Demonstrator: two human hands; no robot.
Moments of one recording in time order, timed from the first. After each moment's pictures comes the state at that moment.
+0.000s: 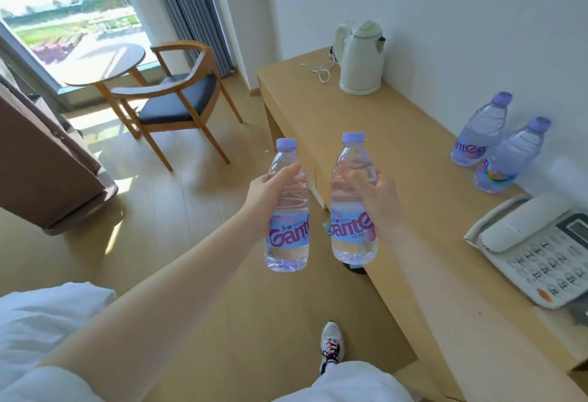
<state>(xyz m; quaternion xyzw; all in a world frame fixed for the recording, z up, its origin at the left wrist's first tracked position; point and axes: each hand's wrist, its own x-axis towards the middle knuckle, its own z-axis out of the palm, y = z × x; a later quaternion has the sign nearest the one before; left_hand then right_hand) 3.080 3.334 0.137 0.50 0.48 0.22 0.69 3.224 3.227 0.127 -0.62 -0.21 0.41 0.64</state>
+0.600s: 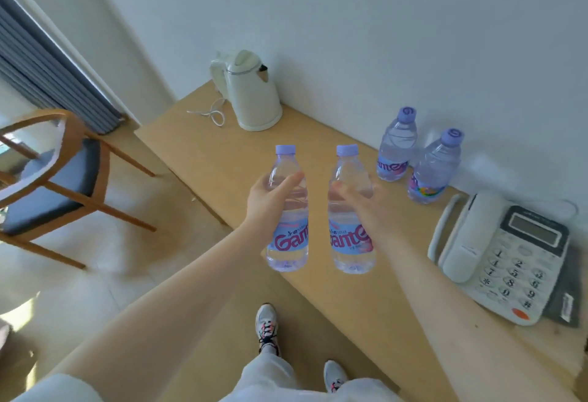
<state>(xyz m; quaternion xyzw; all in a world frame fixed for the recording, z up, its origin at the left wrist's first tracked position) 3.312 3.414 0.116 0.63 0.39 0.11 0.67 3.391 3.263 0.100 -0.68 -0.05 0.28 0.67</state>
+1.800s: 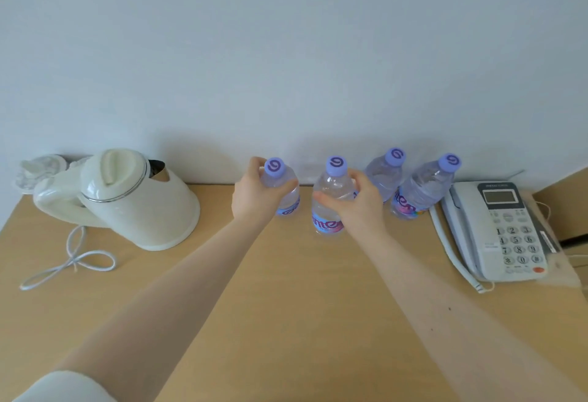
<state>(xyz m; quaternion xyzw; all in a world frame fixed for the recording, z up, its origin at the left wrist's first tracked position) 3.571 3.573 0.075 0.85 0.10 -0.06 0.51 3.528 3.410 0.069 -0.79 0.19 -0.05 0.58</state>
